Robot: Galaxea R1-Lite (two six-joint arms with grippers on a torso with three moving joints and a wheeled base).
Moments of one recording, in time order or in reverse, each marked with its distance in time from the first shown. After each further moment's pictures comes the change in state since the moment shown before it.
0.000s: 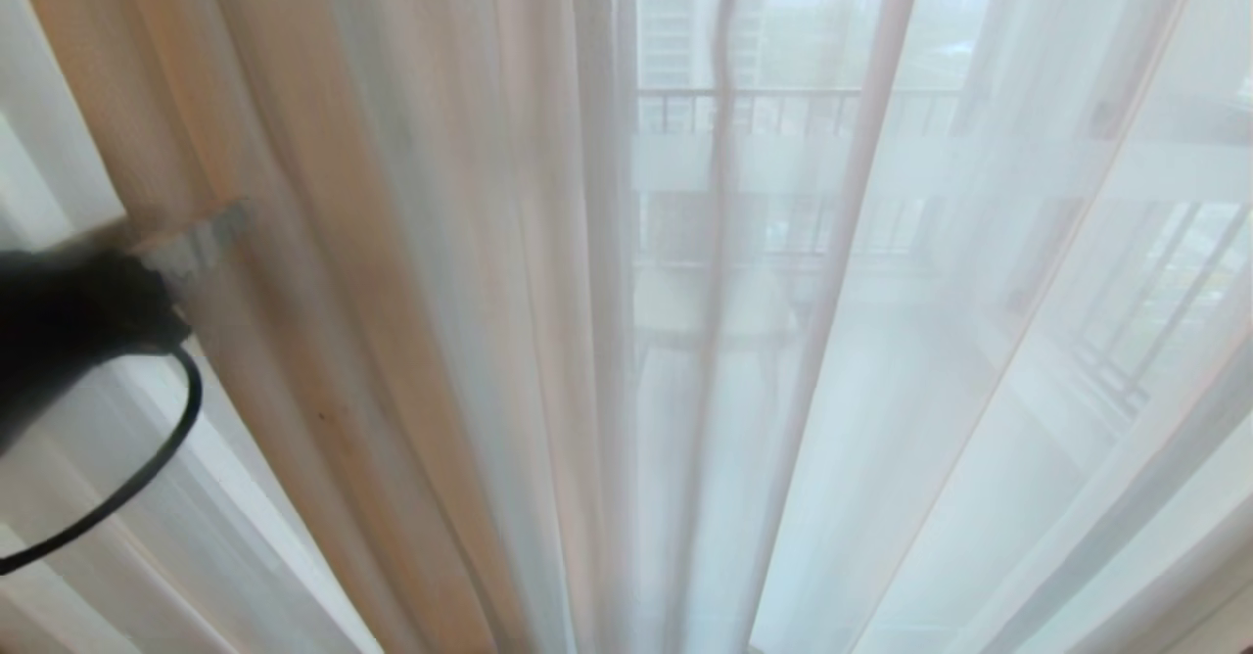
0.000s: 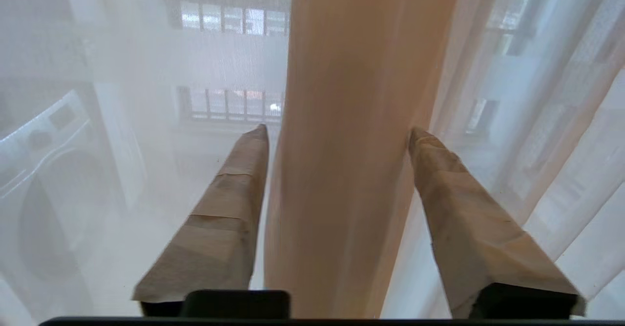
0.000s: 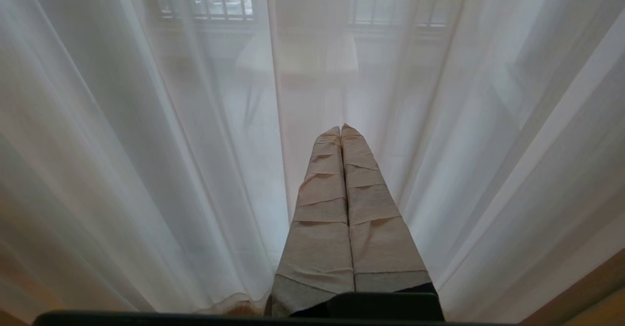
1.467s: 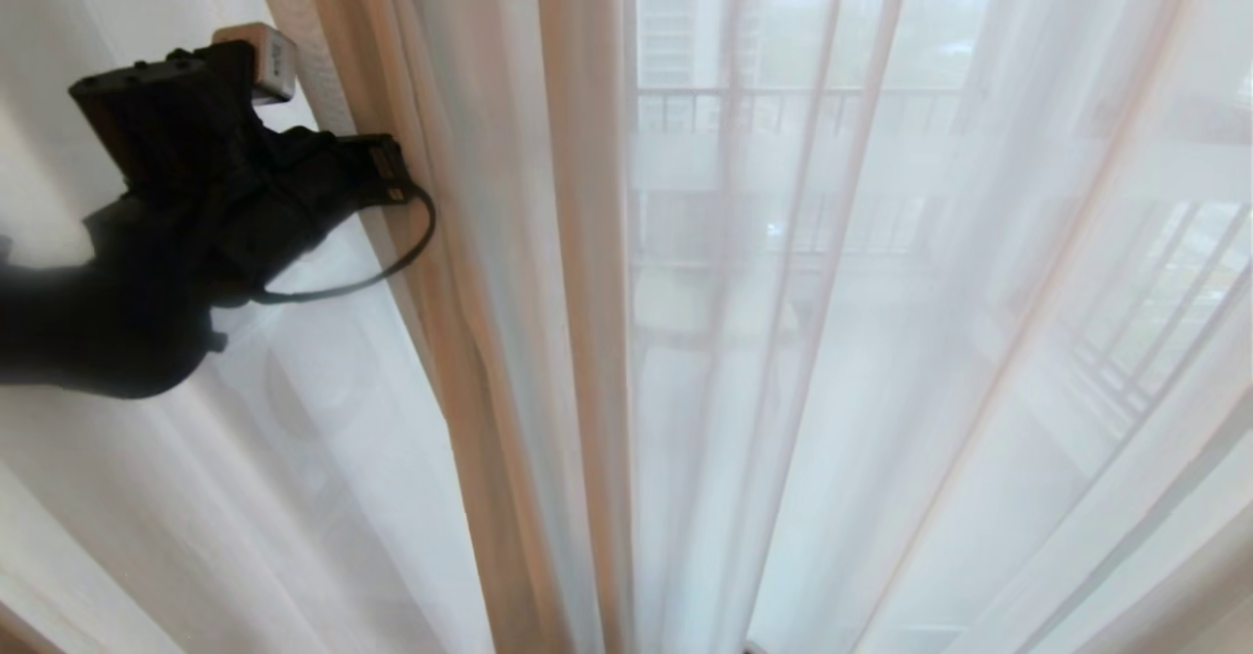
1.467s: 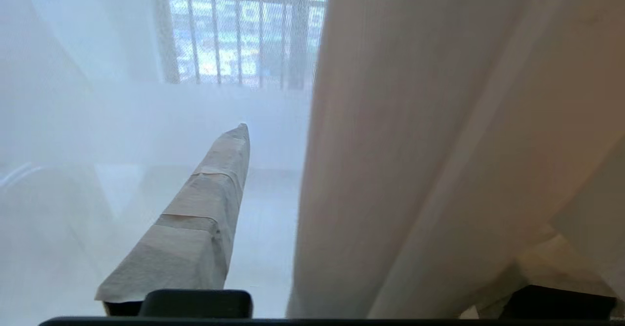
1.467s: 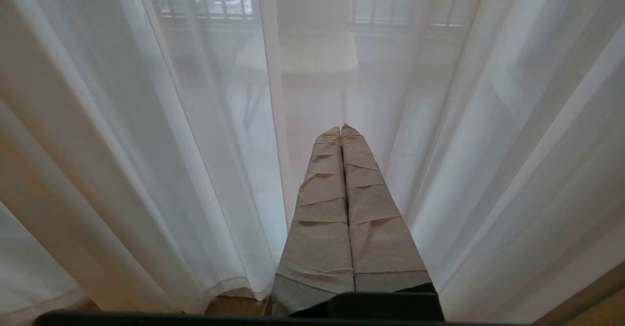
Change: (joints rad) left arm 0.003 0.621 -0.544 -0.051 -0.001 -0.001; right arm 0.000 0.000 0.000 0.000 0.000 0.000
